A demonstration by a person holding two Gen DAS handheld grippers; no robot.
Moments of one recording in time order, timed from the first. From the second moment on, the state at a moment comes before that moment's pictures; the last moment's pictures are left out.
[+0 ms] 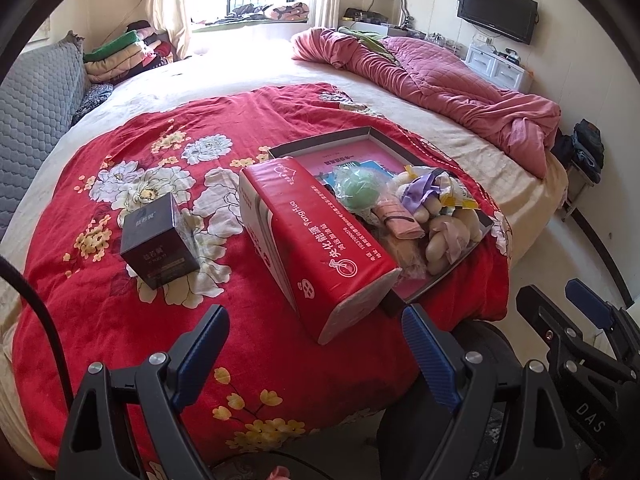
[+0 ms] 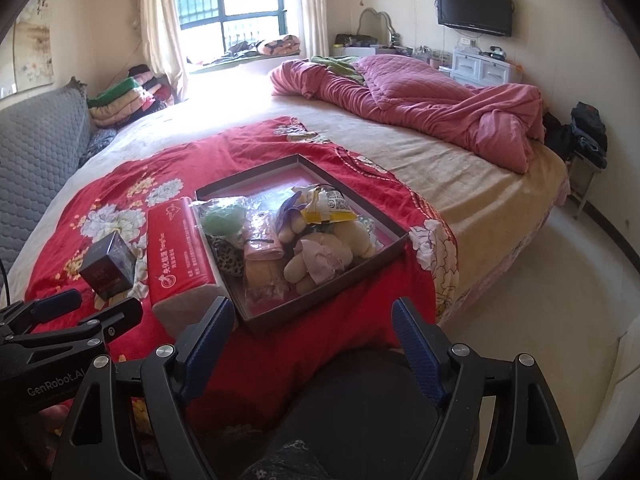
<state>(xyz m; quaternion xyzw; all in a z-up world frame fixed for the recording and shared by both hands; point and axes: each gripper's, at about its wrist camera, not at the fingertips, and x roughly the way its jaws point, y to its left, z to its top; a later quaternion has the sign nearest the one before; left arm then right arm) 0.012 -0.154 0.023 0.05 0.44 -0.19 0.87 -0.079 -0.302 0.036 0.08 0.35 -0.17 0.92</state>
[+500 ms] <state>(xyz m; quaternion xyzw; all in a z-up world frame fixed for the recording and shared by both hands) 0.011 -0.159 0.018 0.07 0.44 -0.19 0.87 -0.077 -0.302 0.033 0.09 0.36 -0.17 0.91</state>
